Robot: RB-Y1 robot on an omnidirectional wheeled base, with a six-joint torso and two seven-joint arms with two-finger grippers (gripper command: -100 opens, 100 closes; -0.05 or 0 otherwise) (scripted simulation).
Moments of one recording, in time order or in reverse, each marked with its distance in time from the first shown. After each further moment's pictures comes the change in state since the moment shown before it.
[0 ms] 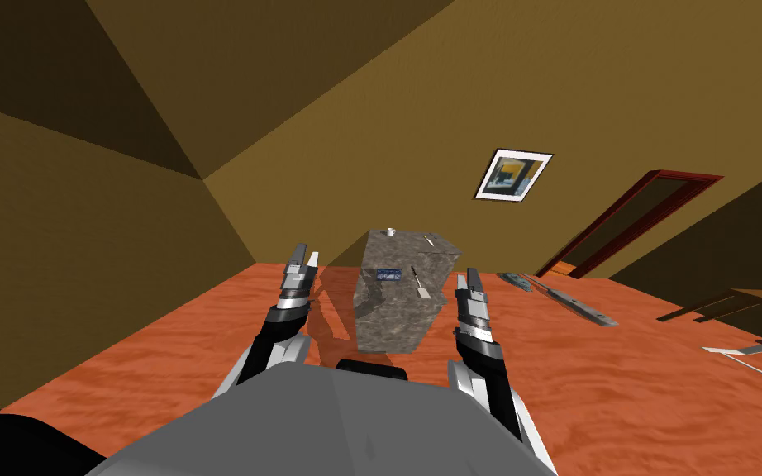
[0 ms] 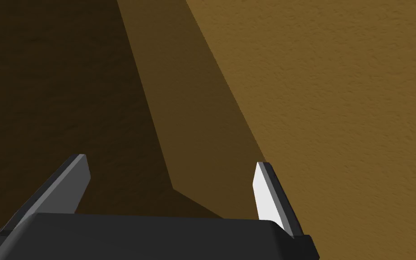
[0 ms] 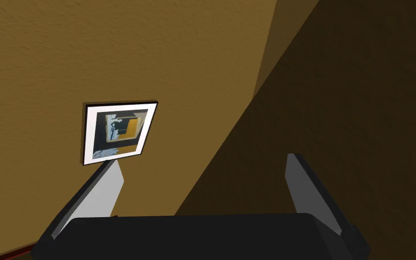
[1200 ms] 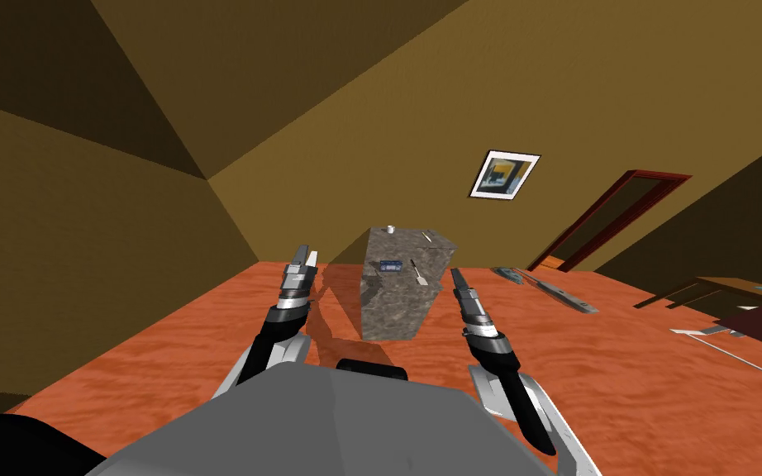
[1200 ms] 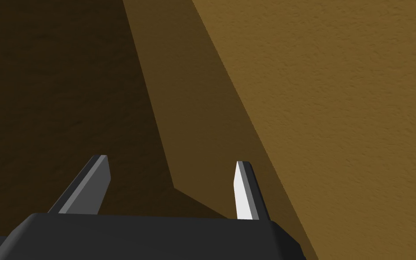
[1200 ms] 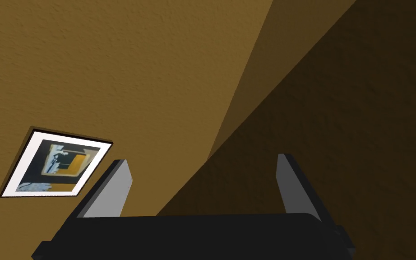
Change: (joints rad) left arm 0.000 0.000 0.000 0.000 0.000 0.000 0.000; right arm -0.038 -0.312 -0.038 0.041 0.065 -0.010 0.042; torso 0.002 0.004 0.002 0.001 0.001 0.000
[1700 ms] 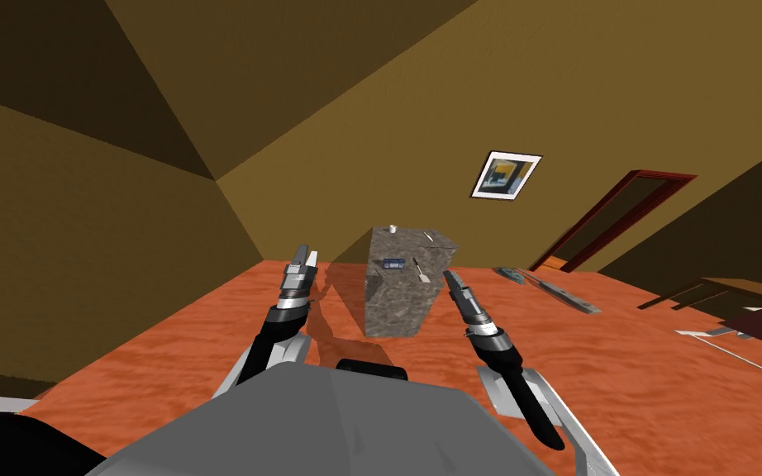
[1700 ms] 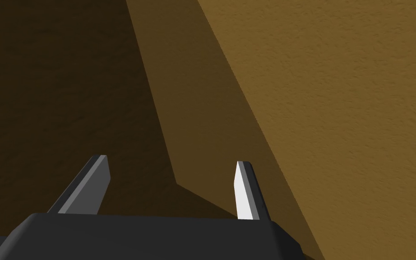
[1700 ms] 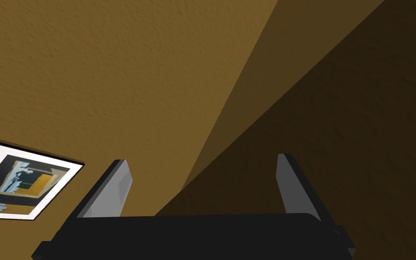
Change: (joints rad) left arm 0.000 0.000 0.000 0.000 0.000 0.000 0.000; right arm -0.015 -0.129 -0.005 0.036 0.049 -0.009 0.024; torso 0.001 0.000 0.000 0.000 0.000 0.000
